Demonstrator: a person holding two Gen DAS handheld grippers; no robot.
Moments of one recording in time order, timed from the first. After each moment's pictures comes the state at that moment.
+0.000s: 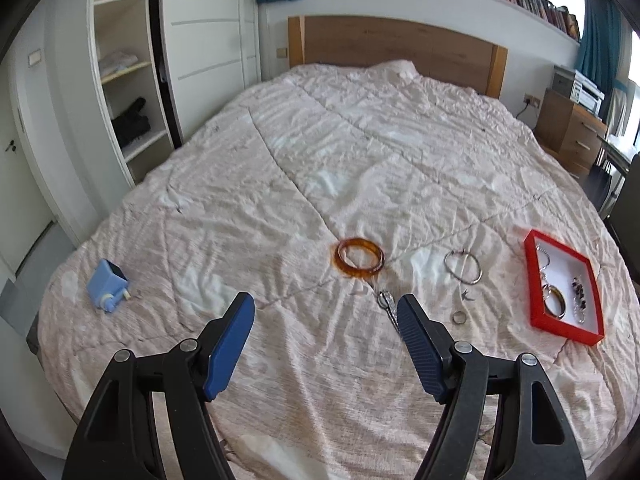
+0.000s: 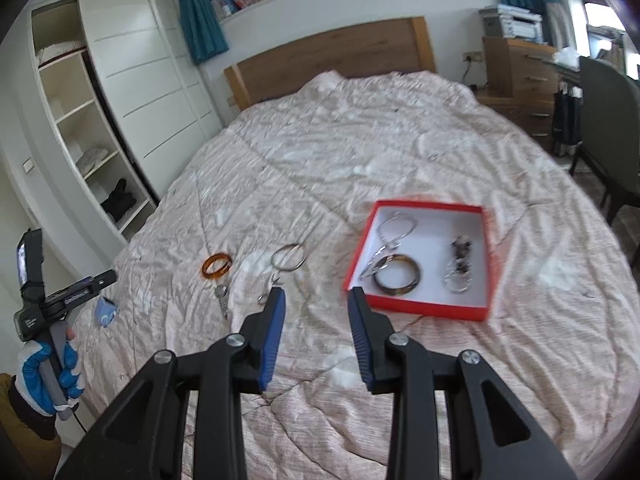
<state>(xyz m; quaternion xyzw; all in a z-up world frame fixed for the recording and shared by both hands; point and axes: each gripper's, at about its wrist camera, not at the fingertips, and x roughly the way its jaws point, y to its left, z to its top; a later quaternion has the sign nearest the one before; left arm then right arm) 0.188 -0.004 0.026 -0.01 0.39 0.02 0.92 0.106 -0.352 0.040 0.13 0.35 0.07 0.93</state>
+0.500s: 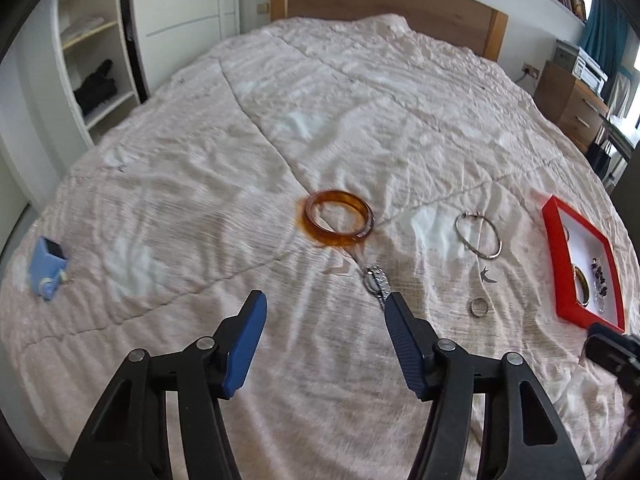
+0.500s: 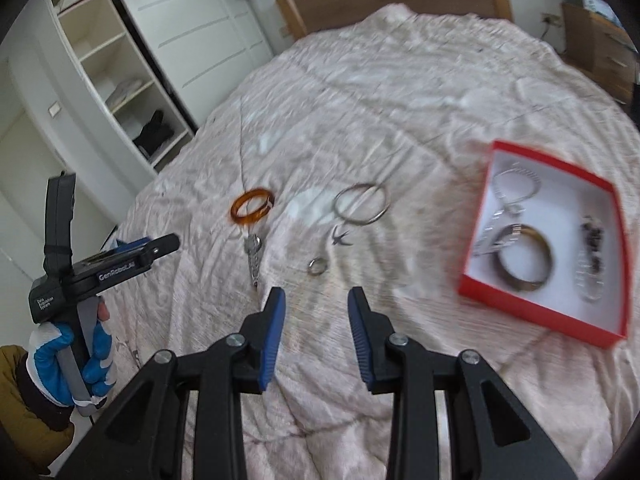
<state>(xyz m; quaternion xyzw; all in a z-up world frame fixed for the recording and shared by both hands) 0.256 -0.021 -0.061 -0.02 0.46 -0.02 0.89 0.215 -0.269 -0.057 0.11 0.44 0.19 0.87</state>
